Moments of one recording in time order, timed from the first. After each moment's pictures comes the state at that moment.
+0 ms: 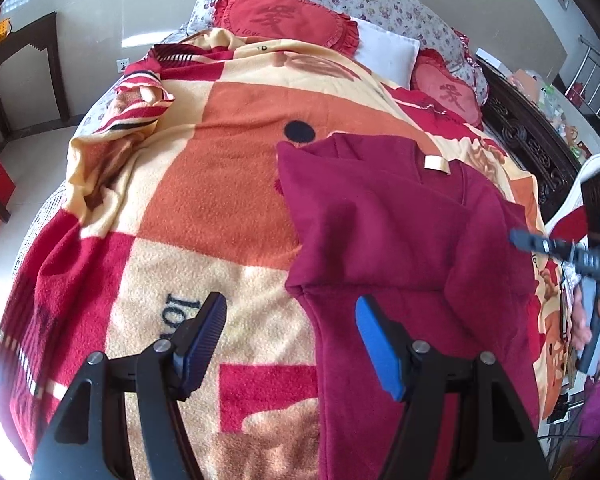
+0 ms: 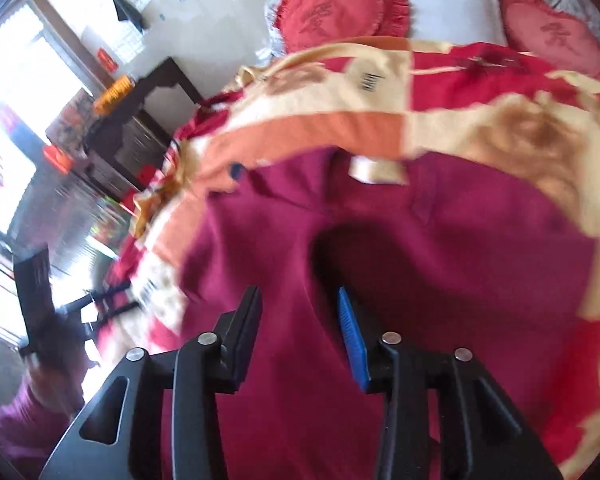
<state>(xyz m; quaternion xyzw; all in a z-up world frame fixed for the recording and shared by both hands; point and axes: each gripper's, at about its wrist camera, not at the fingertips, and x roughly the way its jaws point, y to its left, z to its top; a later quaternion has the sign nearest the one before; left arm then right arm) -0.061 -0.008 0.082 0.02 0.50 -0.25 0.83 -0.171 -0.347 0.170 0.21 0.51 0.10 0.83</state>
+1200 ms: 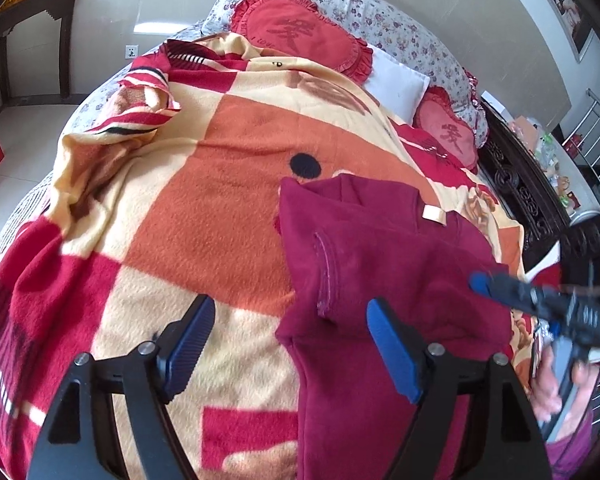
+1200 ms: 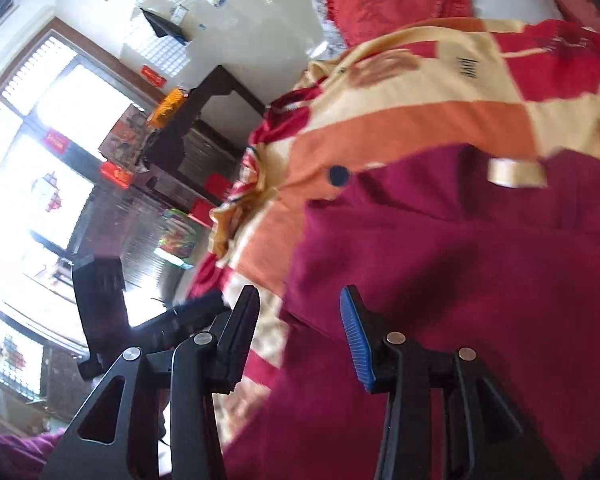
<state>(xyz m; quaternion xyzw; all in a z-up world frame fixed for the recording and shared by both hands) -0.023 -0.010 0.084 -0.06 0.49 -0.26 0.83 -0.120 -0.280 0.160 0.30 0.47 0.20 0.80</state>
